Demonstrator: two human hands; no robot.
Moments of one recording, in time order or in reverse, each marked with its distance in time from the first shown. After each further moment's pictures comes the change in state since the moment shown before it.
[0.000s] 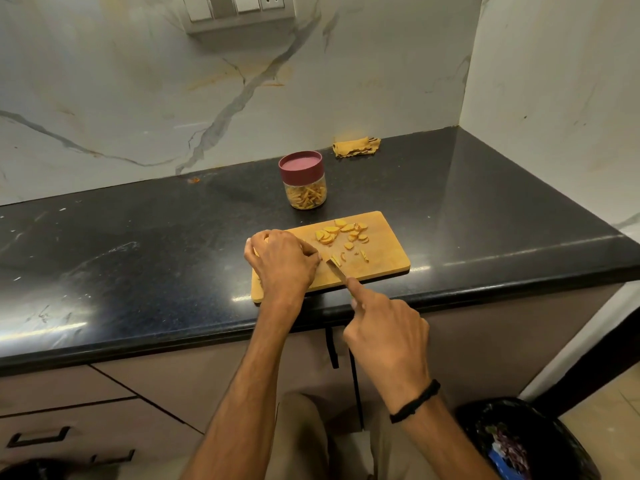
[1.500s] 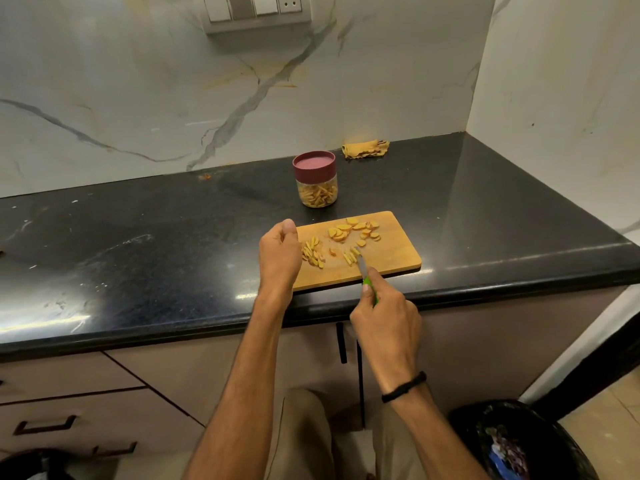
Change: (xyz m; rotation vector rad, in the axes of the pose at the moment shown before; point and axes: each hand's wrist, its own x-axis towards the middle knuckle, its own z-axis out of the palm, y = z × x) left_hand 0.002 -0.028 -0.008 -0.891 -0.038 -0.178; right_hand 0.005 -0.007 0.033 0.321 0.149 0.183
